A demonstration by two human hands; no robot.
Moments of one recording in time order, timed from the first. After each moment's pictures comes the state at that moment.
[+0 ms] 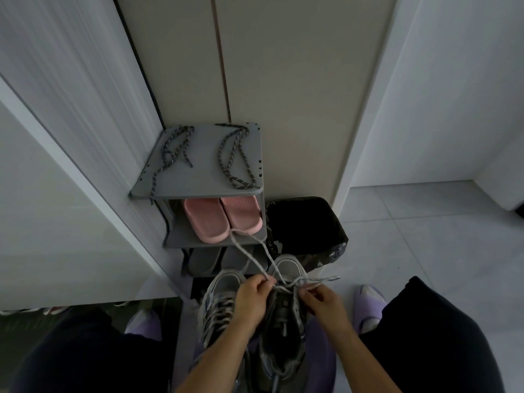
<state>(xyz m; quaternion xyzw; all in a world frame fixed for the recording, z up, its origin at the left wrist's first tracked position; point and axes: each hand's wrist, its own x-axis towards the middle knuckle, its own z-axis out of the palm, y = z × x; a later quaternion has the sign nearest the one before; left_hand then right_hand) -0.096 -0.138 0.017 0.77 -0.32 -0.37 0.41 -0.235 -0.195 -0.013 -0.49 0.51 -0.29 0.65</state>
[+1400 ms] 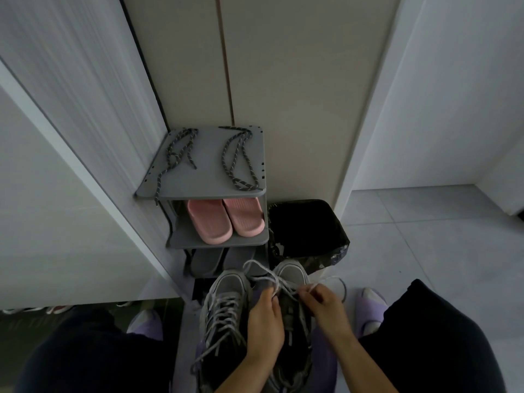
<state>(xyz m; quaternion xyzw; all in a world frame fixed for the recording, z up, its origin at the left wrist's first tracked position) -0.136 -0.109 0.024 0.80 -0.36 -0.25 0.40 -0.235 -0.186 0.006 -0.55 0.52 -0.27 0.59</state>
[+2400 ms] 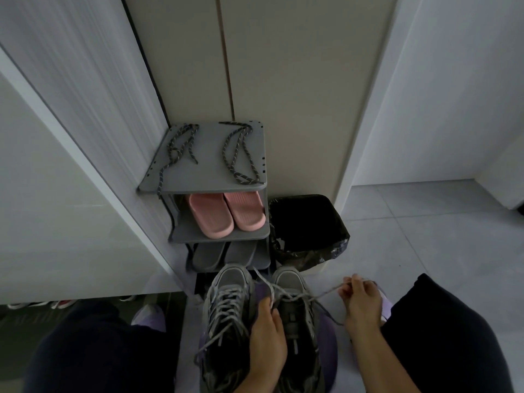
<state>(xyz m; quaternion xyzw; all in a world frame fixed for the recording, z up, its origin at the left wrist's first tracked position) -0.154 -0.083 0.022 0.81 -0.32 -0.31 0.39 -0.265 -0.212 0.001 -0.25 0.57 -0.51 0.60</state>
